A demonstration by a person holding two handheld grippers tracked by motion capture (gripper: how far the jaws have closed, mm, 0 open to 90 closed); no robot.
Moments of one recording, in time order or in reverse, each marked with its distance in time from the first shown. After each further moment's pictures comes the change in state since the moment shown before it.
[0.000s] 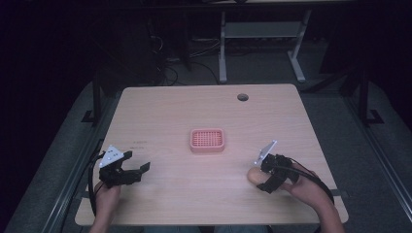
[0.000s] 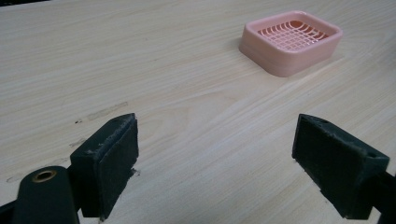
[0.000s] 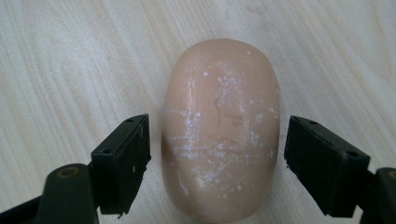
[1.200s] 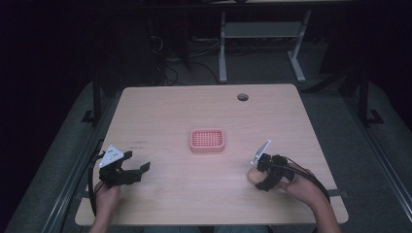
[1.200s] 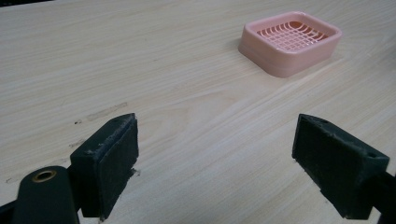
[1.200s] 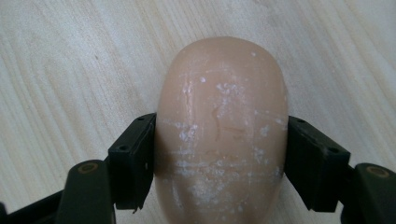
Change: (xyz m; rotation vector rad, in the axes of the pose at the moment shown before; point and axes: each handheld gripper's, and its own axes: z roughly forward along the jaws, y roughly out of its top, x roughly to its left) left arm 0.000 0.000 0.000 -0.003 -0.002 -0.001; right arm -0.004 0.008 0.012 0.058 0.019 -0.002
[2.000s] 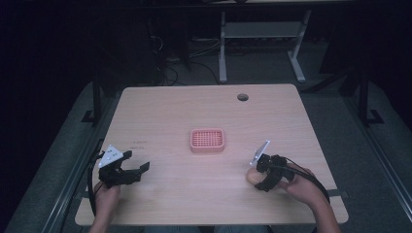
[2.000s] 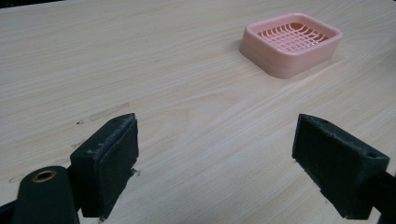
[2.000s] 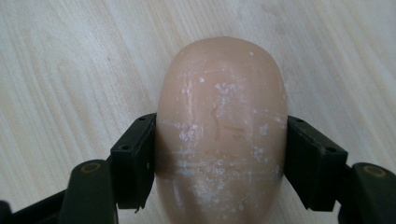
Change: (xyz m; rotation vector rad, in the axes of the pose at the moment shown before) left arm 0.001 0.000 -0.001 0.000 0.003 -0.002; right arm 0.004 0.003 -0.004 -0.005 0.000 -0.030
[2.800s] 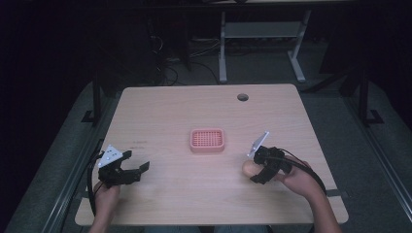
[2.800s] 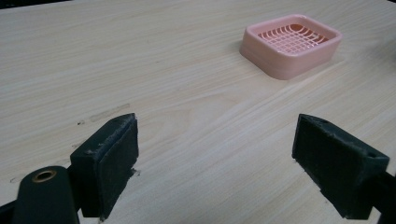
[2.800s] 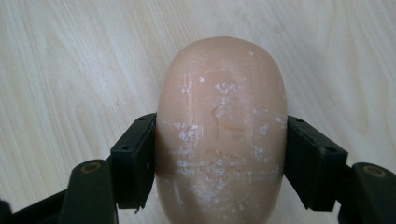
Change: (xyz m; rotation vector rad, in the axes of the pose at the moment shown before) left arm 0.001 0.000 -0.001 -0.002 -0.001 0.000; right arm -0.009 0.018 -0.016 -0.070 0.019 -0.011
